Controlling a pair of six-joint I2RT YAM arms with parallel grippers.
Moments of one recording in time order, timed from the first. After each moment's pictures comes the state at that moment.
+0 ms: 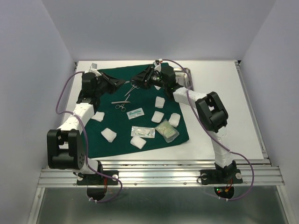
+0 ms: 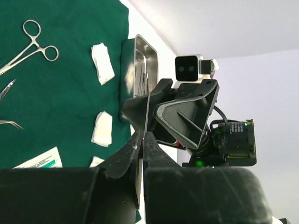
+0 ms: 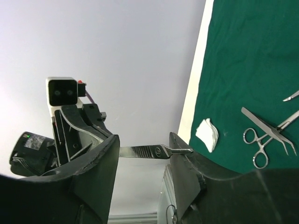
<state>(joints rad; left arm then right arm) -0.06 1.44 0.95 0.20 0.48 -1.05 0.56 2.23 1.63 0.58 -0.58 1.33</state>
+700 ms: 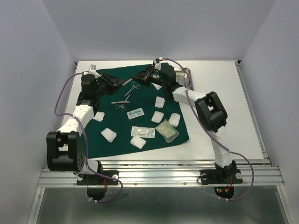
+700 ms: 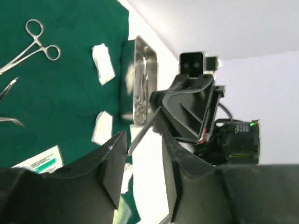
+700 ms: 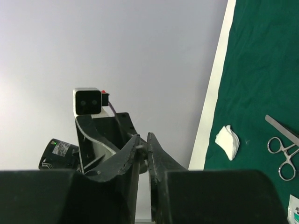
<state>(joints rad) -0.05 1.41 0.92 0.22 0.47 -1.07 0.56 2.25 1.67 0.65 -0.55 1.44</state>
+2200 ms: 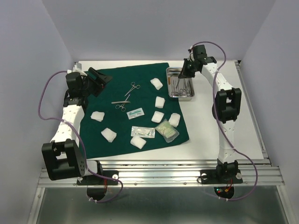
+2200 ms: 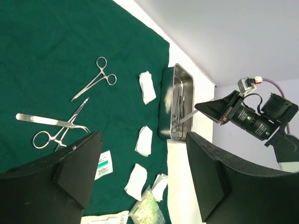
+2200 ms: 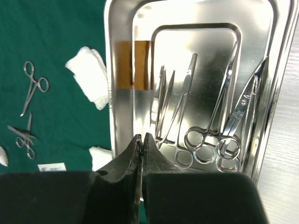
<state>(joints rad) 0.11 1.32 1.00 -0.04 0.43 -0.85 0.18 2.35 2.23 -0.75 -0.32 0.37</state>
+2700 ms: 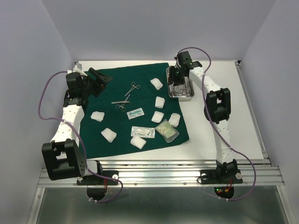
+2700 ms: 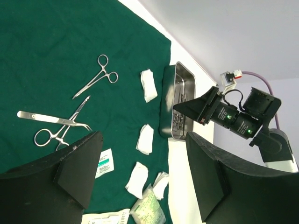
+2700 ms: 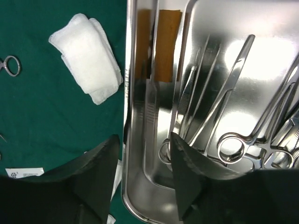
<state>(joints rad) 0.11 1.33 1.00 -0.05 0.44 -0.84 0.29 2.42 2.24 -0.77 -0.21 0.32</state>
